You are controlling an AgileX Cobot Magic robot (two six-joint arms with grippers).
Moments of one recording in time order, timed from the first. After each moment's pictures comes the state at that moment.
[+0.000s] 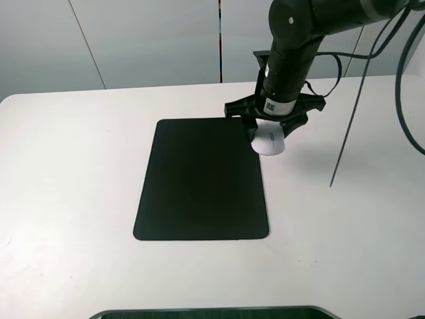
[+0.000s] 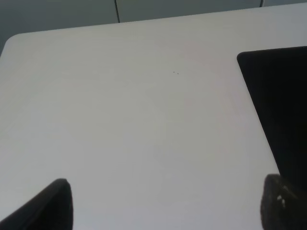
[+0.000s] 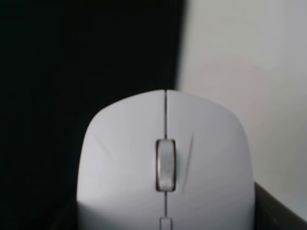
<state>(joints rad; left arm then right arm) -0.06 -0.01 -0.51 0.02 1.08 0.00 0.57 1.96 -1.31 -0.06 0.85 0.50</state>
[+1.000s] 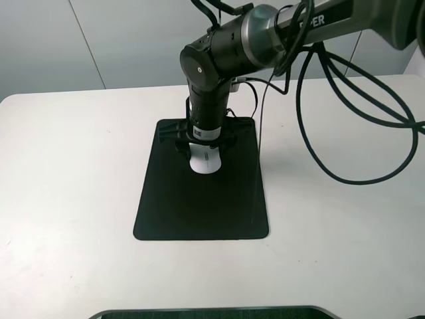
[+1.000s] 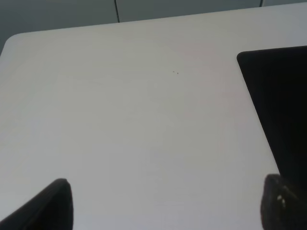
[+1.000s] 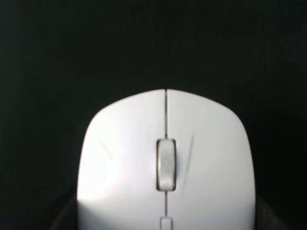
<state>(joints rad) -0.06 -0.01 -0.51 0.02 1.08 0.00 0.78 2.21 -1.53 -0.11 0.79 0.72</state>
